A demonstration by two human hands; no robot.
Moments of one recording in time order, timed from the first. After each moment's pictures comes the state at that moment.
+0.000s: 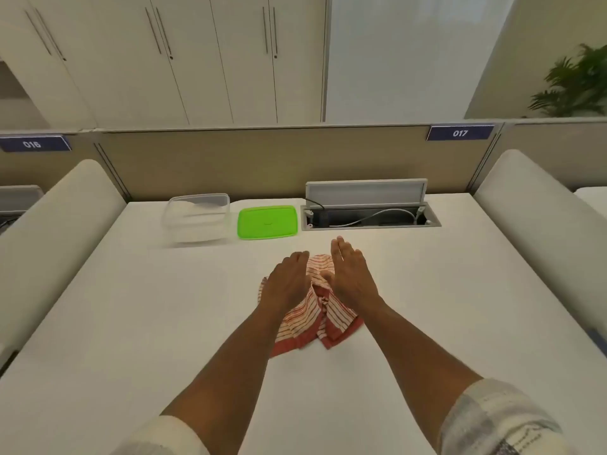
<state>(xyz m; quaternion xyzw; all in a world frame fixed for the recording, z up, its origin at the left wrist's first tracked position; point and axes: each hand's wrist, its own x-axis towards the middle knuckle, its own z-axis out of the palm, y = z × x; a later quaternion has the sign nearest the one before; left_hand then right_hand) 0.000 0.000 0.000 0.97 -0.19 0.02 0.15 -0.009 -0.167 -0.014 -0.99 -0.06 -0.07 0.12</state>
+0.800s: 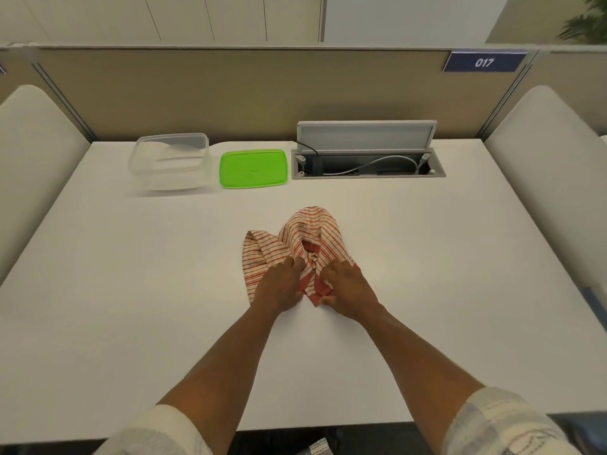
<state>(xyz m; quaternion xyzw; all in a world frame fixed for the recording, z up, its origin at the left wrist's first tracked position) -0.037 -0.006 -0.092 0.97 -0.20 -0.10 0.10 -0.070 -0.190 -0.098 -0.98 -0.14 0.02 0.12</state>
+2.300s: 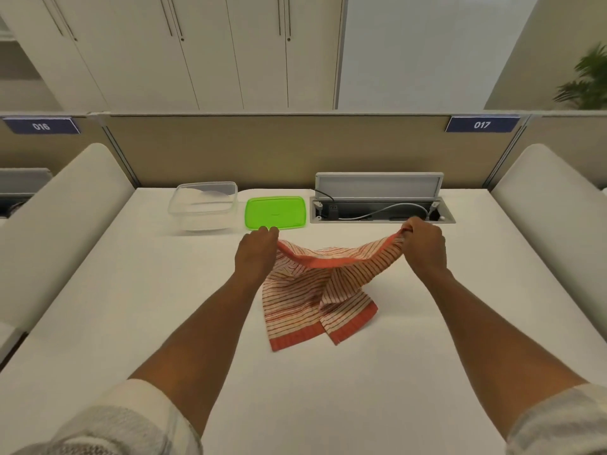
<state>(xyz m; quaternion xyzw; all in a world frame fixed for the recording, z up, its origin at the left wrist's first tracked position) 0.042 0.057 0.036 0.99 -0.10 0.08 0.03 0.015 -0.265 0.045 -0.94 0.15 -0.19 0.24</state>
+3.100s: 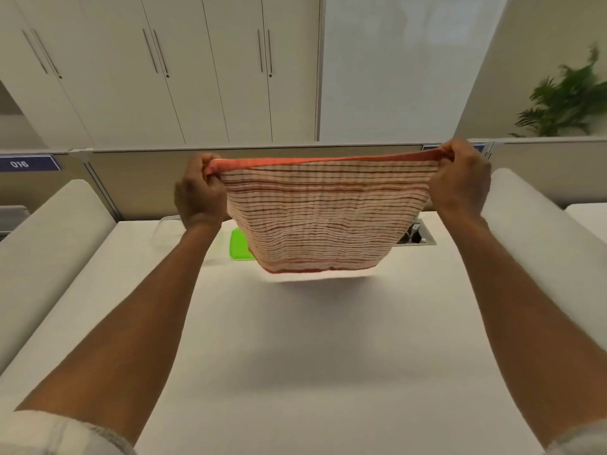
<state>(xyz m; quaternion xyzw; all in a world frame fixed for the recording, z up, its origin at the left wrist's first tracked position) 0.108 0.087 0.177 0.81 0.03 0.45 0.39 0.038 -0.298 0.215 -0.84 0.13 -0.48 0.23</state>
